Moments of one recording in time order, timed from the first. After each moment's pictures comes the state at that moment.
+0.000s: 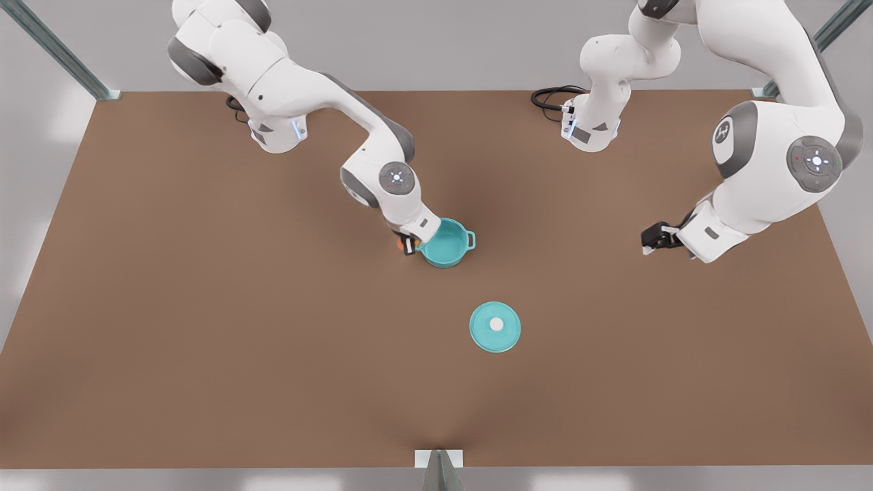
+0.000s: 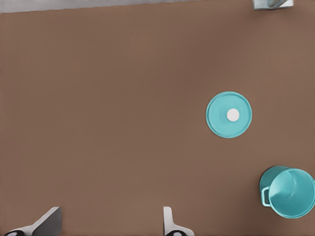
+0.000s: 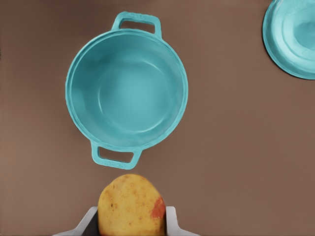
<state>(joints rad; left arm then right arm) -0.03 0.19 -0.08 -1.43 -0.02 1.59 -0.02 0.31 0.50 0.55 -1.75 -0.27 2.15 -0.80</state>
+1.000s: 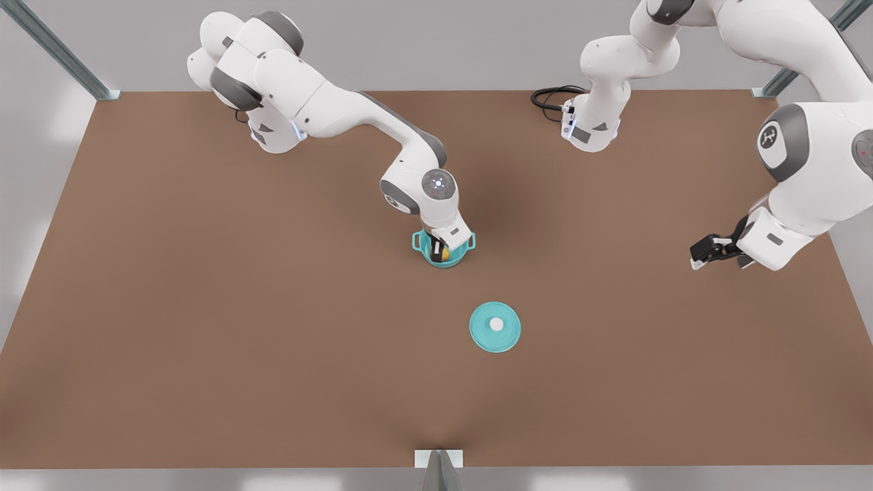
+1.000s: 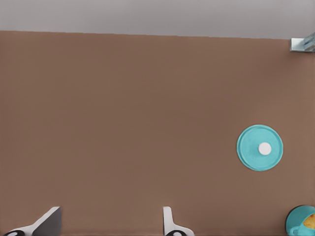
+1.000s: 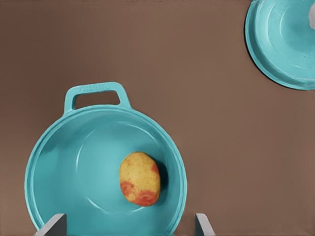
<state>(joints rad) 0.08 0.21 -0.08 -1.39 0.00 1.65 -0.02 0.49 0.68 0.44 -1.55 -0.30 2.17 -0.42</state>
